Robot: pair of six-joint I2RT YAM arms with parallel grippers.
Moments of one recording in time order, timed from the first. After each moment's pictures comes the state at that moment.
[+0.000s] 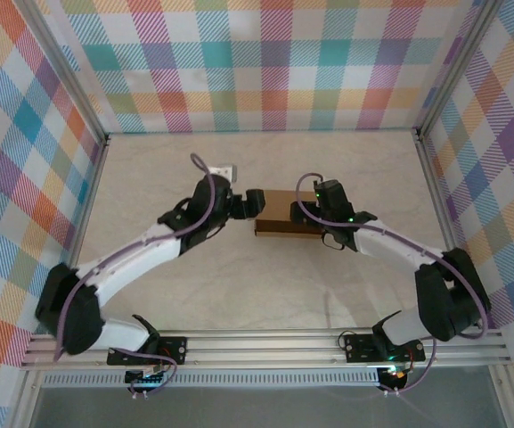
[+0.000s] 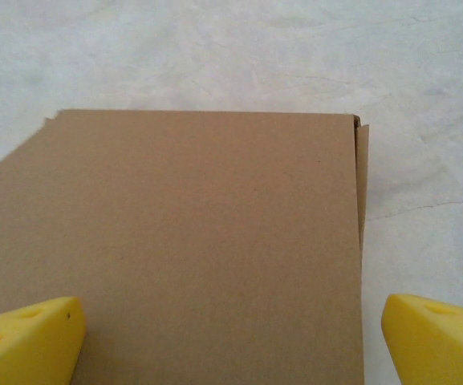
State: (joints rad) left arm -0.65 1.43 1.06 -0.20 -0.08 -0.57; right arm 0.50 1.40 0.83 -0.17 0.11 0.43
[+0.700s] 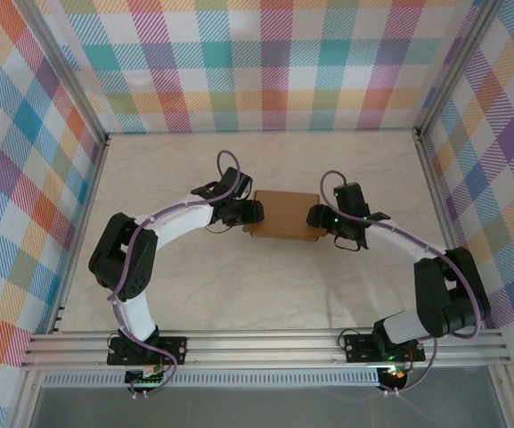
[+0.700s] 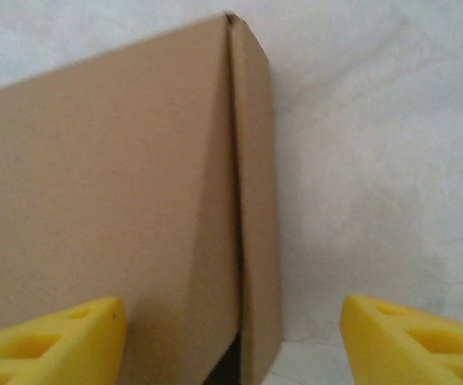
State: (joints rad) left arm -0.59 1.80 1.24 -0.44 0.09 -0.63; right arm 0.35 1.45 0.78 -0.23 -0.10 0.60
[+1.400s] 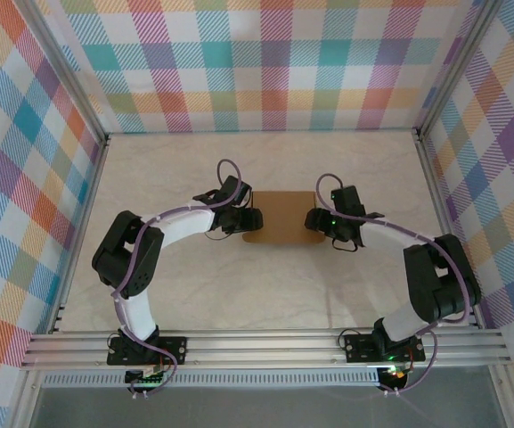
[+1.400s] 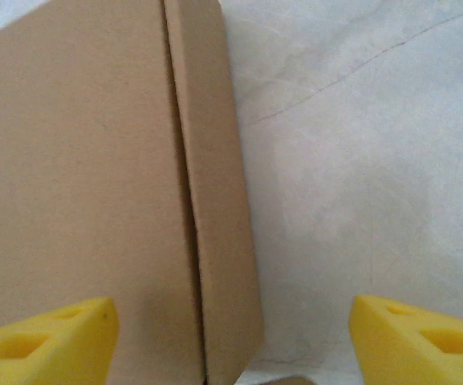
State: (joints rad) left arm -0.59 1.82 1.17 -0.37 0.10 -0.63; right arm 0.34 1.52 0.78 -0.19 -0.13 0.60
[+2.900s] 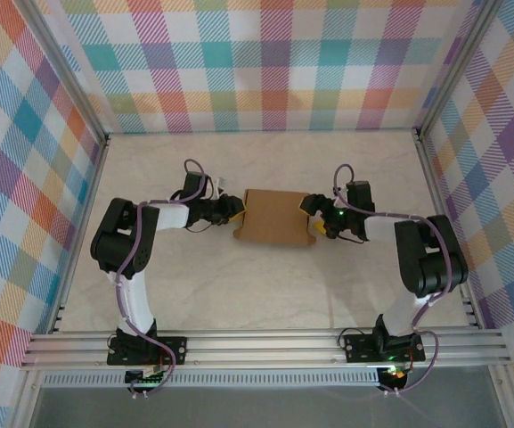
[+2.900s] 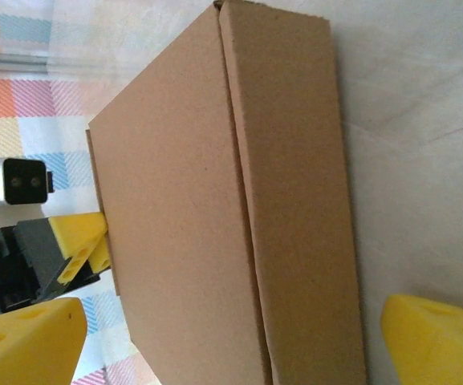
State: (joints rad) left arm -0.28 1.96 1.03 0.14 0.69 -0.79; right arm 0.19 1.73 0.77 0.18 -0.68 0.86
